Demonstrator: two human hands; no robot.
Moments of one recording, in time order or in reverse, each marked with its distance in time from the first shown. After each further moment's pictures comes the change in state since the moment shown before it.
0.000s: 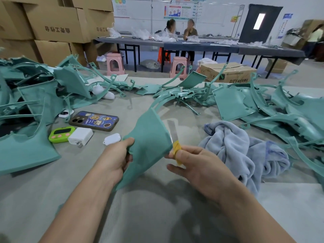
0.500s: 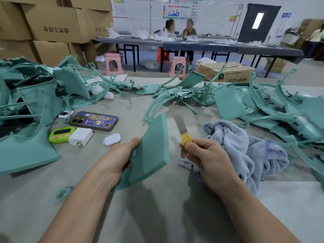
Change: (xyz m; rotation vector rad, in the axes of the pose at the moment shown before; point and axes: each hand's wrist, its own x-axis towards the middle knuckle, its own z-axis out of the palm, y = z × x) left_hand -0.008 0.000 0.001 0.199 -0.047 0.007; right_hand 0.009 -0.002 -0.024 -0.317 0.137 -0.352
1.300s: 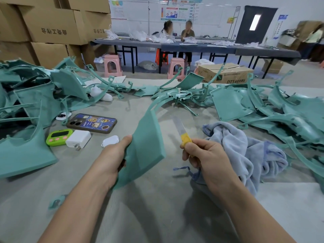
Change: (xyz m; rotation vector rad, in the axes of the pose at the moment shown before) left_hand 0.008 0.002 -0.007 -0.001 0.085 0.082; right_hand -0.002 -0.007 0.005 0.009 0.132 0.023
